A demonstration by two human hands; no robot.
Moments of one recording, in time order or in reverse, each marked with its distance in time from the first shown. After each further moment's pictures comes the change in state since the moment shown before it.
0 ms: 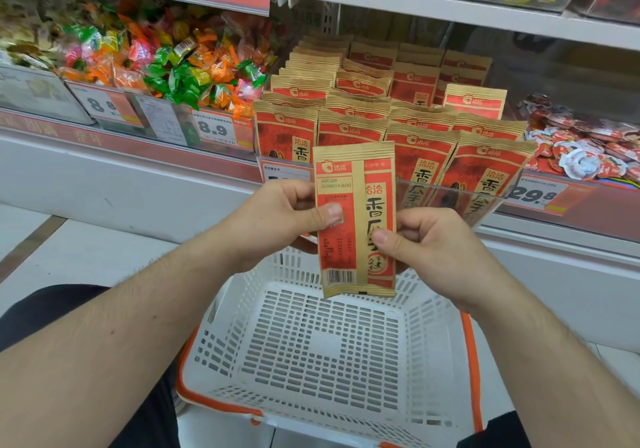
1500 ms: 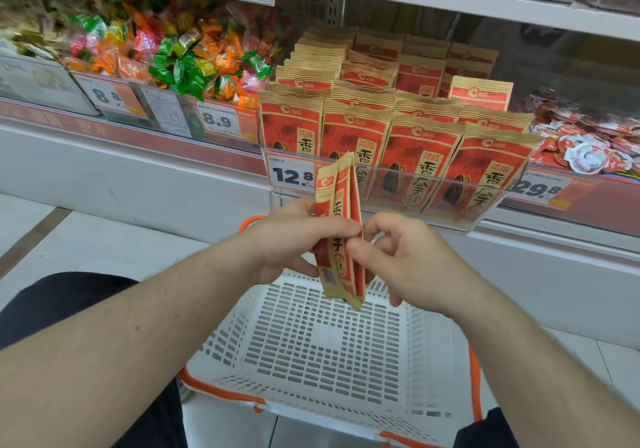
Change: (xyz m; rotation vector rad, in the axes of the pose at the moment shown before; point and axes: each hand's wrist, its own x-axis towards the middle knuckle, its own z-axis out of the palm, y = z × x) left_hand -0.004 -0.008 0.021 -0.036 -0.008 -0.286; right_hand -0.008 -0.008 0.025 -0.332 -0.075 0.060
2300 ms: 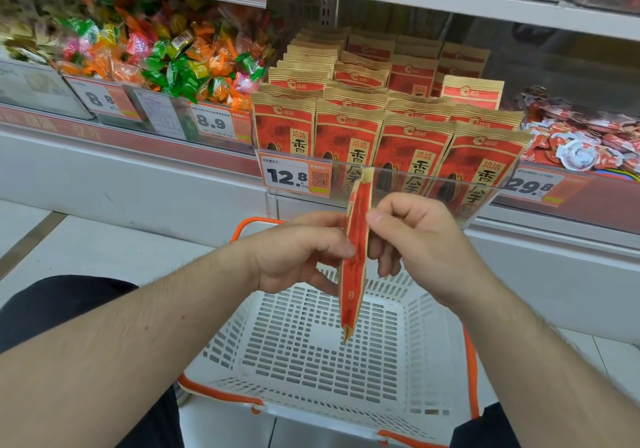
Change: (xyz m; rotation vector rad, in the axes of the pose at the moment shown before) left_hand 0.008 -0.011 0.004 -0.150 -0.357 0.062; right_hand 0.001 0.002 -0.010 0.363 0.123 -0.142
